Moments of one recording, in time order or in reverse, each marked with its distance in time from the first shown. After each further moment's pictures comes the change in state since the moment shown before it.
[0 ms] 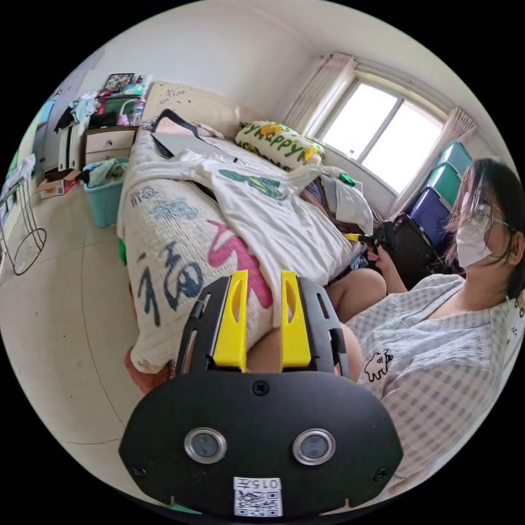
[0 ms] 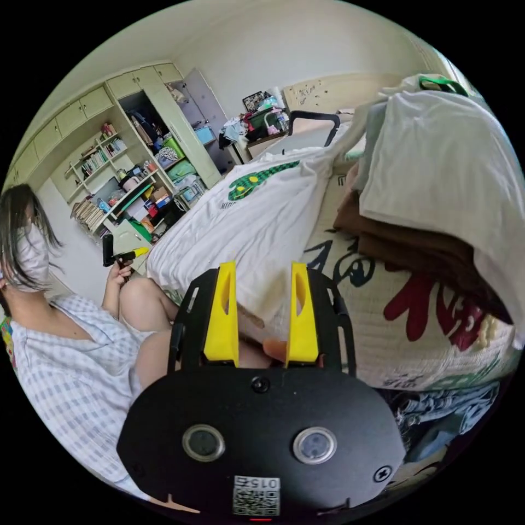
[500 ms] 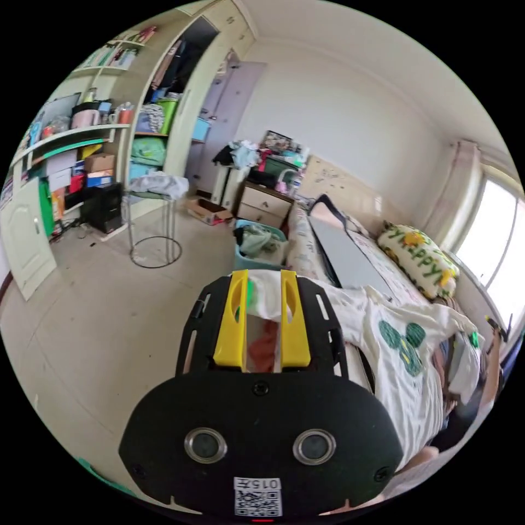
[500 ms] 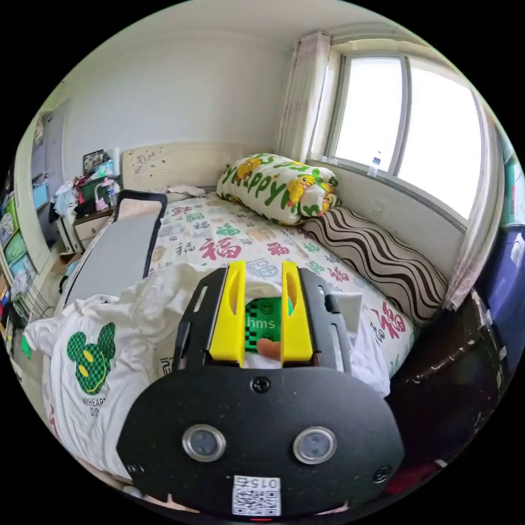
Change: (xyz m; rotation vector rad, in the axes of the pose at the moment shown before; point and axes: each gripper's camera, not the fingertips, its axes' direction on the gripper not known) left arm -0.187 -0.165 -0.046 0.422 -0.534 -0.369; right arm 0.045 -0.320 -0.063 0.258 0.820 0.094
